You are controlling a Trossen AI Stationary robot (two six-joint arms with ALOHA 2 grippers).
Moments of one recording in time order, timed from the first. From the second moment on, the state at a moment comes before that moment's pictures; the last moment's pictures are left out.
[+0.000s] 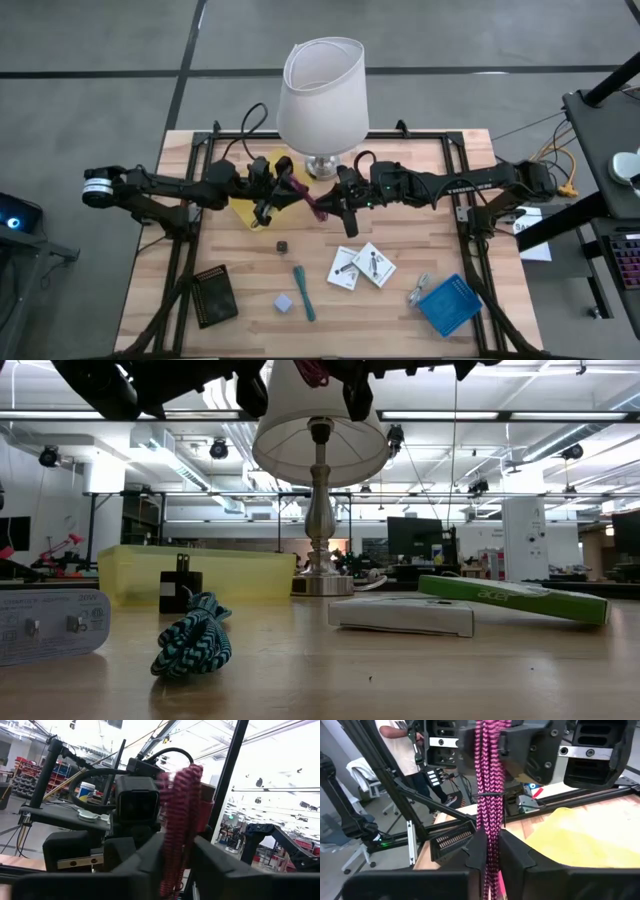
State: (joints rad) left arm 0.14 1.25 0.61 1.04 0.33 -0.43; right arm -0.03 1.52 1.08 0.29 -0.16 0.34
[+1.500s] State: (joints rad) left arm 0.18 0.86 0.61 -0.20 -0.60 -0.32; right arm -0.03 1.52 1.08 -0.21 -0.36 0.40
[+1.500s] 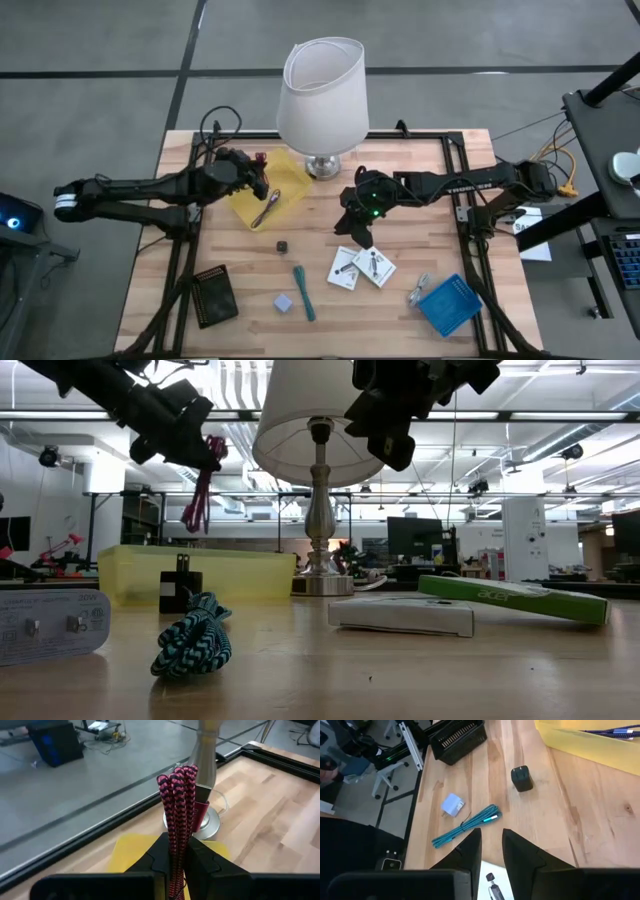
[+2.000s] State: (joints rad) left arm 0.18 0.87 0.61 -0.20 -0.60 -0.28; right arm -0.03 1.52 1.08 -0.21 -0.33 0.40
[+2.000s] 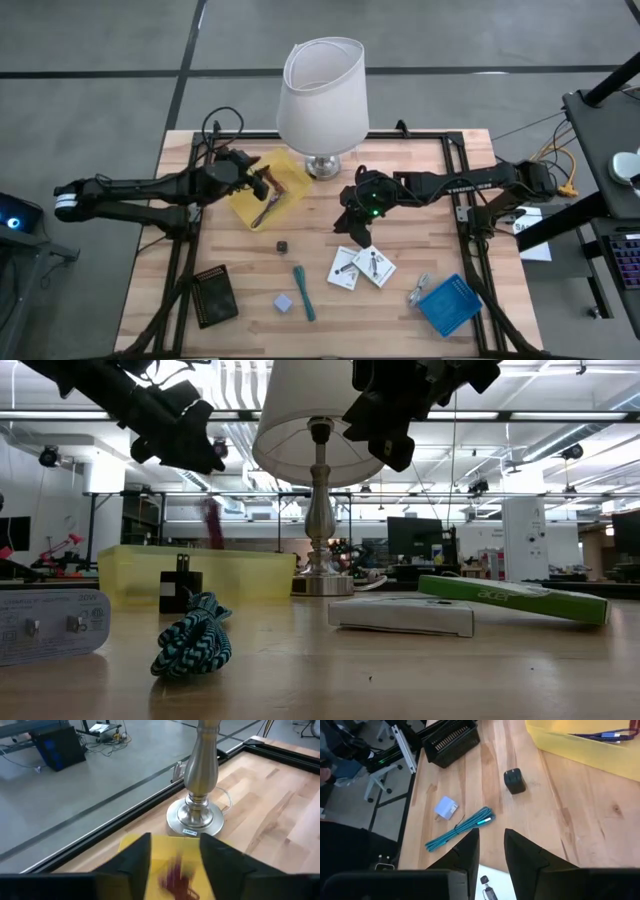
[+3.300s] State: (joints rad) left arm -0.01 1.07 0.61 0.10 0.22 -0.13; right arm -0.03 1.52 1.08 -0.21 -0.31 0.40
